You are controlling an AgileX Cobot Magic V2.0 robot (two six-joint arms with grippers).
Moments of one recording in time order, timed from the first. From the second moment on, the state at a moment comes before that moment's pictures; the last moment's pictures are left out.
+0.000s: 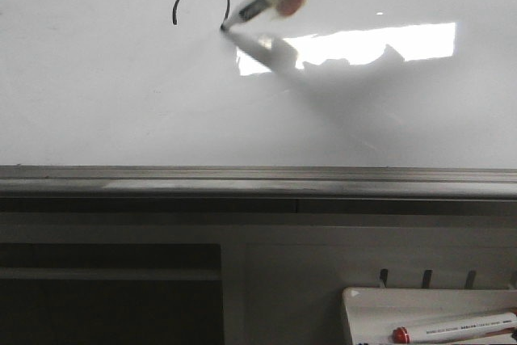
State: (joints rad) left arm -0.42 0.49 -0.48 0.52 0.09 -0.34; right arm 0.56 1.15 -0.83 0.80 0.27 -0.97
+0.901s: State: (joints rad) left arm -0.42 0.49 -0.48 0.52 0.09 -0.34; right arm 0.49 1.01 -0.61 0.80 0.31 -0.93
